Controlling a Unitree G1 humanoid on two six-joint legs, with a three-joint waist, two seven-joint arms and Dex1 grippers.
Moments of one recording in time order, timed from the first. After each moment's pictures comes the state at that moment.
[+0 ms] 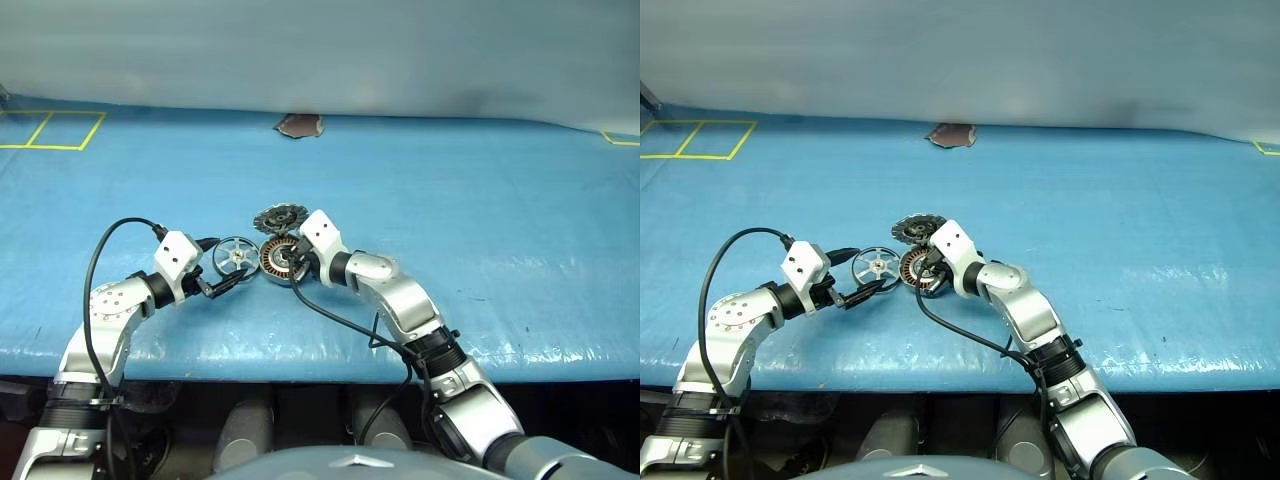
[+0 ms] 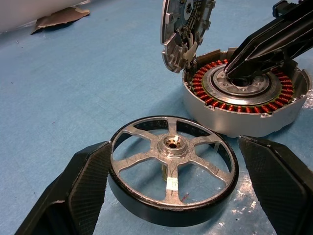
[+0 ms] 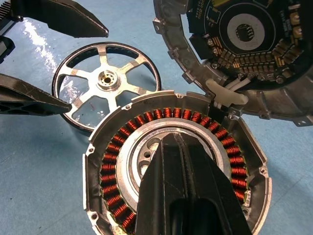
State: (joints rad) left arm -0.10 0.60 0.05 0.00 -0.24 0.18 -0.81; right arm -0.48 -0.09 0.34 0.09 0.08 0.57 0.55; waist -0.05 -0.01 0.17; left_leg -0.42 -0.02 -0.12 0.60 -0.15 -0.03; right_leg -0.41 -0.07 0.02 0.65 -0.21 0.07
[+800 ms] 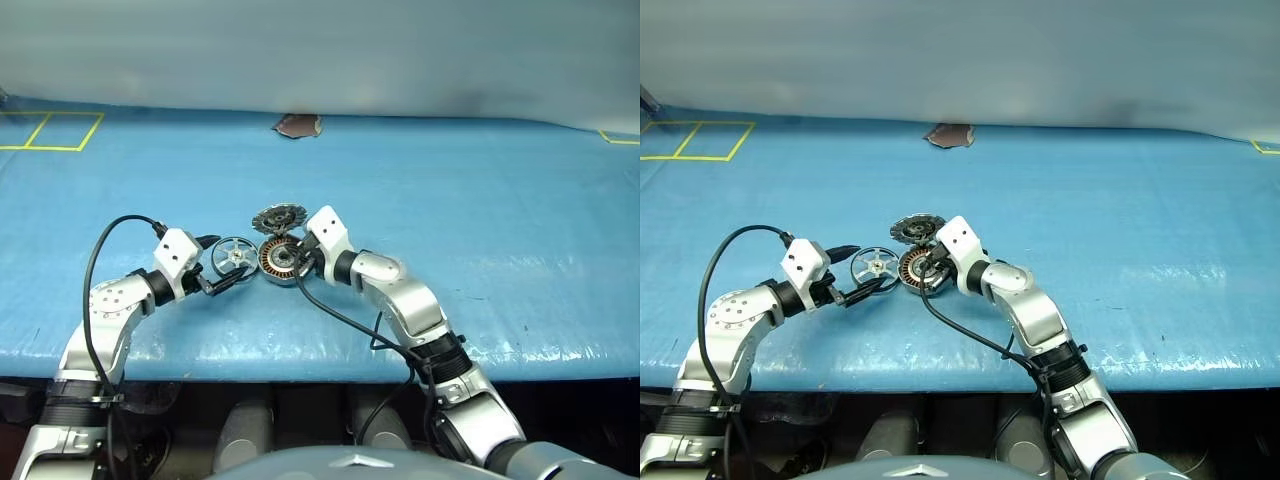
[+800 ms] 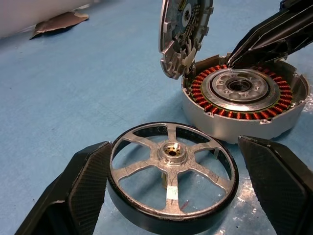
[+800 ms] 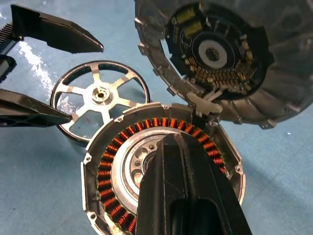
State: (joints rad) left arm -0.11 0.60 0.05 0.00 -0.25 0.18 -0.81; right arm -0.44 -0.09 0.31 -0.03 0.11 0.61 0.52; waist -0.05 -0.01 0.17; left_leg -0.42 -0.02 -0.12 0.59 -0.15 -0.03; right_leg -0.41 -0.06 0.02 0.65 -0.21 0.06
